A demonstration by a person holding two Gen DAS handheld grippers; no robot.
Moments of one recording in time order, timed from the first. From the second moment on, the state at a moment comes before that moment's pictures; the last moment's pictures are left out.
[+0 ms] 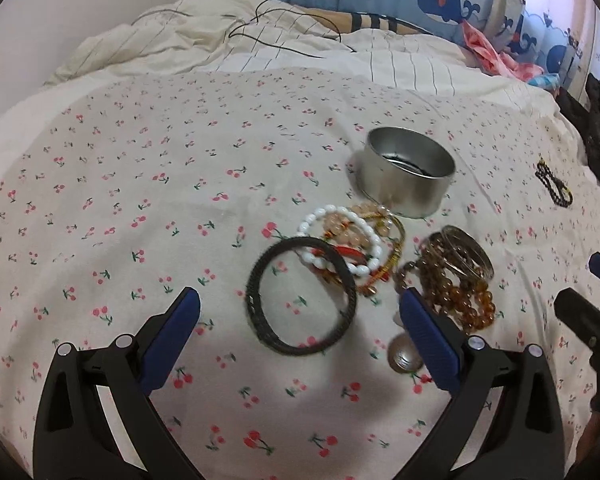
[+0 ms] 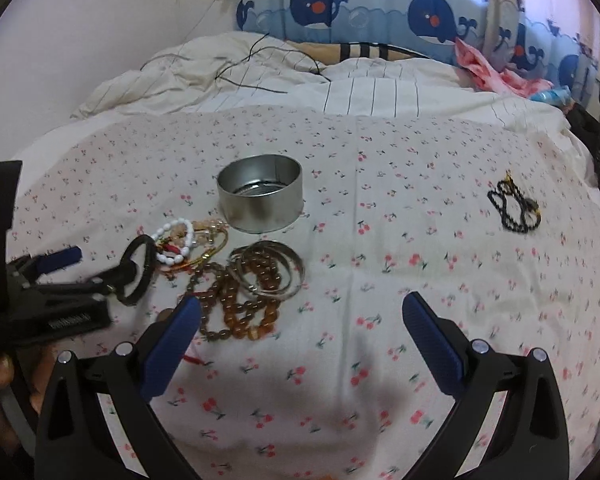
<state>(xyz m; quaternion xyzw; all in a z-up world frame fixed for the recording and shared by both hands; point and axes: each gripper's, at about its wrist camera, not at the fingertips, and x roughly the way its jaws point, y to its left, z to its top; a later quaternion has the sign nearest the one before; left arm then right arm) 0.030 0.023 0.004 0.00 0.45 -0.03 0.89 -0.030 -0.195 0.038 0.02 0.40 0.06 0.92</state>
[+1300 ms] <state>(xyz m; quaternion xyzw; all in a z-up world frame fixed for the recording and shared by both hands) 0.060 0.010 -0.037 -0.04 0.52 -0.25 0.82 0.056 -0.159 -0.017 -0.03 0.46 0.34 0.82</state>
